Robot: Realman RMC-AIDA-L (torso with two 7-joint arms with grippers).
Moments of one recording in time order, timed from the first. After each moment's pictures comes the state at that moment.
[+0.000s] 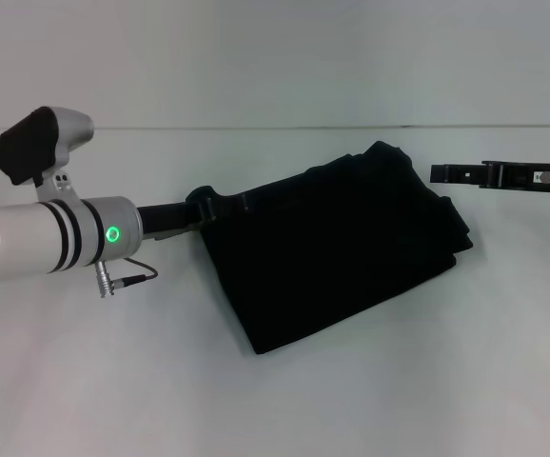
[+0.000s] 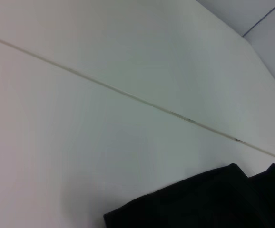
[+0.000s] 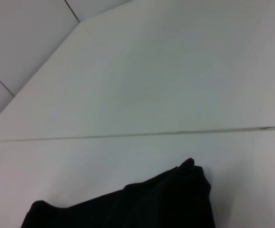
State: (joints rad) left arm -0.79 -2.12 0.77 0.39 2.02 0.79 -2.17; right arm 0.71 2.01 -0.75 -0.62 -2.15 -1.05 2.14
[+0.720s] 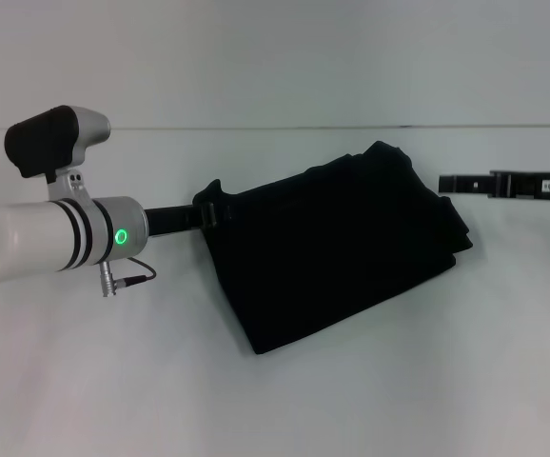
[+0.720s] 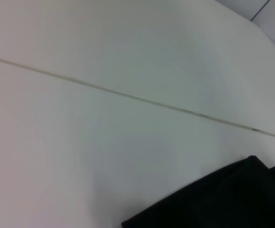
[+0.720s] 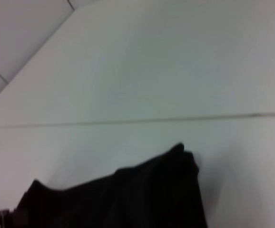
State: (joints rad) left arm -0.79 -2.13 0.85 0.39 2.02 0.69 -2.13; right arm 0.70 1.99 -0.76 -0.62 -2.17 -1.06 2.14
